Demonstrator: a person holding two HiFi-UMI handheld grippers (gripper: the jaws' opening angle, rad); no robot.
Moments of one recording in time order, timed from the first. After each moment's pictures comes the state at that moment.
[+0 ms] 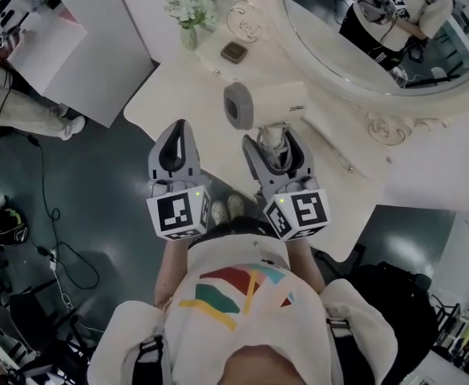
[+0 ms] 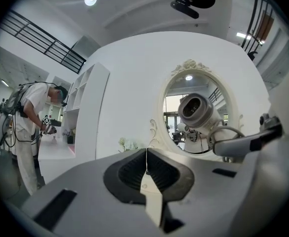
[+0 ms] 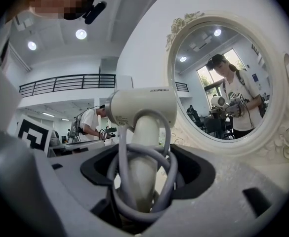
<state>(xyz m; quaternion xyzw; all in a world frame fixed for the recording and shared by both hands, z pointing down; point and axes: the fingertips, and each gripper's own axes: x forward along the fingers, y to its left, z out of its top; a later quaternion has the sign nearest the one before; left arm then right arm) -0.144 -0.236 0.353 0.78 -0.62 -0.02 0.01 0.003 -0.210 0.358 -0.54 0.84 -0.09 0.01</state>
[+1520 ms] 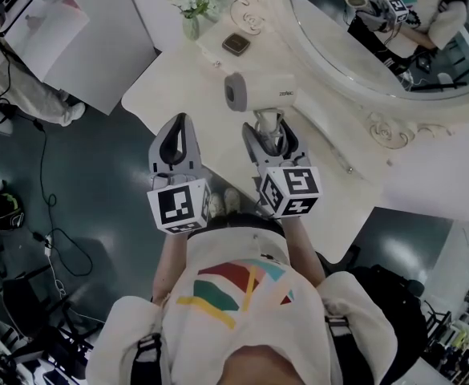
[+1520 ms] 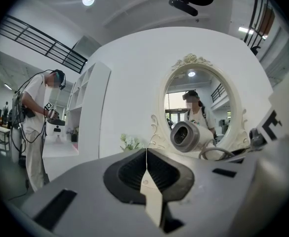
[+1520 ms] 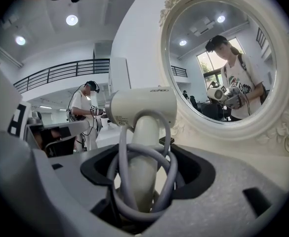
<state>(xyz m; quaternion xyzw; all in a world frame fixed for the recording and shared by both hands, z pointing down) -0.132 -0.236 0.370 0.77 -0.64 0.00 0.02 0.019 -0.240 0.426 -0.54 0.83 -0.15 -0.07</state>
